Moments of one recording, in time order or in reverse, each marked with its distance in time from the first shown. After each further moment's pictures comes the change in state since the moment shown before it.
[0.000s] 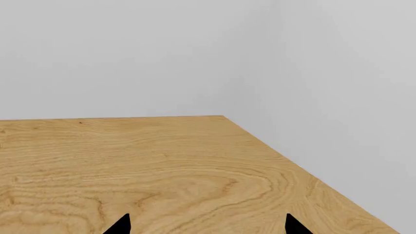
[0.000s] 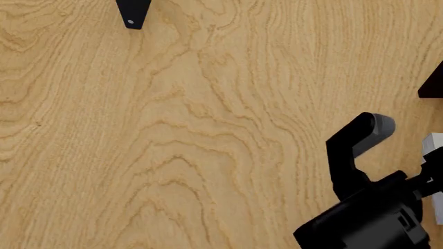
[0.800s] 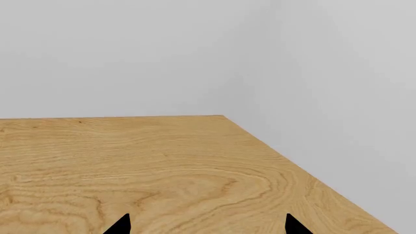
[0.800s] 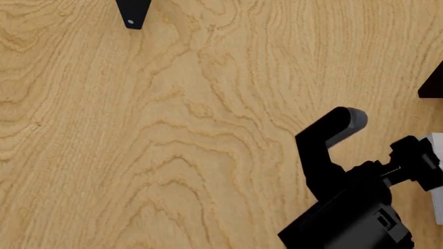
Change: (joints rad) left arm 0.002 -0.003 0.004 -0.004 -0.005 0.009 -0.001; right arm 0.039 0.011 -0.144 -0.030 0.008 -0.167 -0.161
